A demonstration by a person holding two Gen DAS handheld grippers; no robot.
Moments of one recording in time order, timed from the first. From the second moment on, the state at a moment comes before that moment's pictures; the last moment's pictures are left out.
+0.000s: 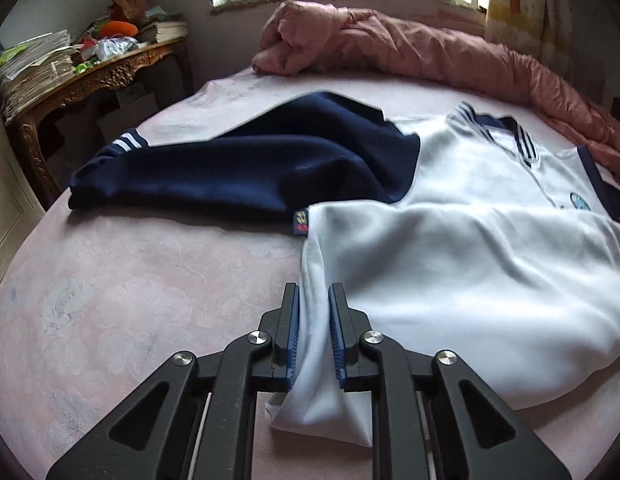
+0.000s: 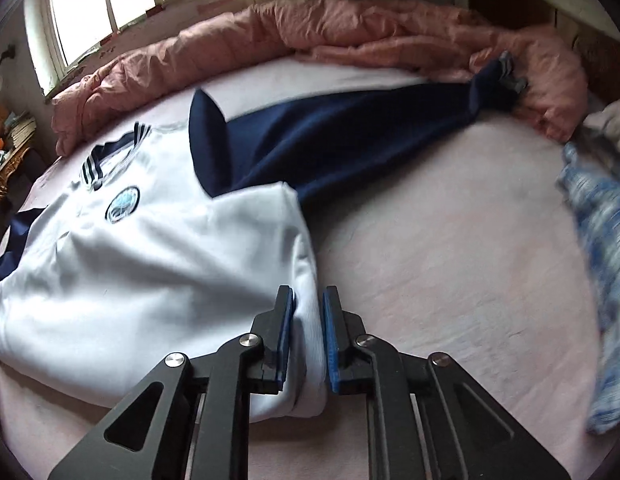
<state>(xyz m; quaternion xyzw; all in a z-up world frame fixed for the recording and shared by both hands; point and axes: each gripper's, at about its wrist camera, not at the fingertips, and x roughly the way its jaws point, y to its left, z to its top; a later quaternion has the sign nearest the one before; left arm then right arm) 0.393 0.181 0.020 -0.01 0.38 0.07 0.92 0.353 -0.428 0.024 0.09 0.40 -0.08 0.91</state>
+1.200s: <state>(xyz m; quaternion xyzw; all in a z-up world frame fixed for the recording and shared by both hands) 0.318 0.071 0.070 0.08 0.08 0.02 0.99 0.309 -0.299 0.078 -0.05 0.16 -0.08 0.98</state>
